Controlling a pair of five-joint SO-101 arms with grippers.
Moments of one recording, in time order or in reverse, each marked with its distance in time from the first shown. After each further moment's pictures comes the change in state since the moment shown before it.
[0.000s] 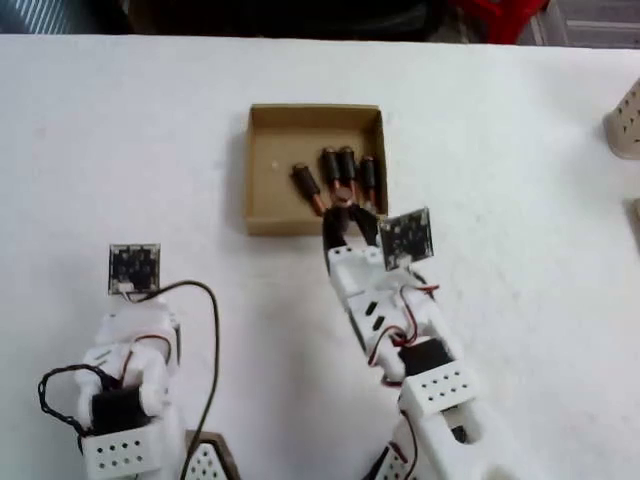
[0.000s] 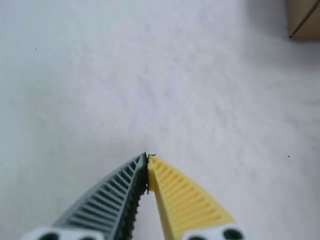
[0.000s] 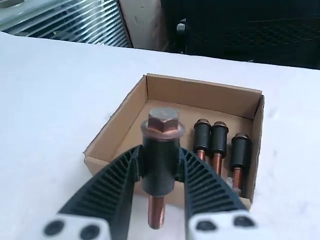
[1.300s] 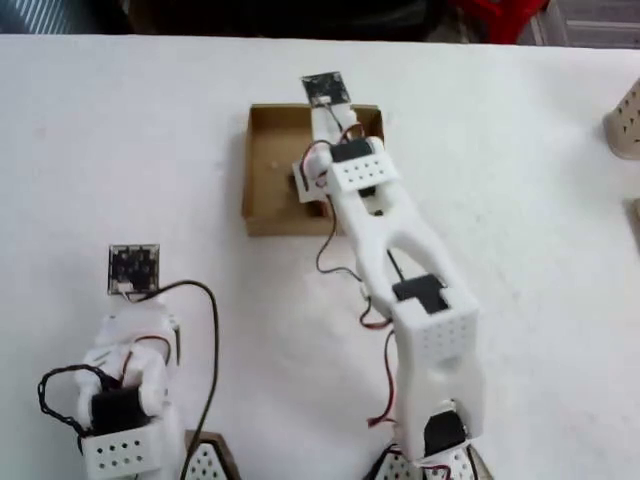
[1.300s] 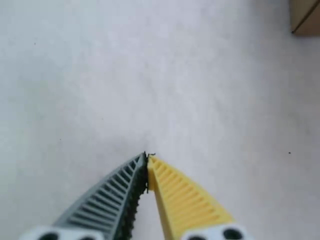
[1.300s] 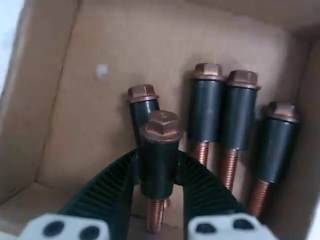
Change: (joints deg) left arm -0.4 0.0 0.0 0.7 0.0; right arm 1.5 92.0 -100.7 57.8 0.0
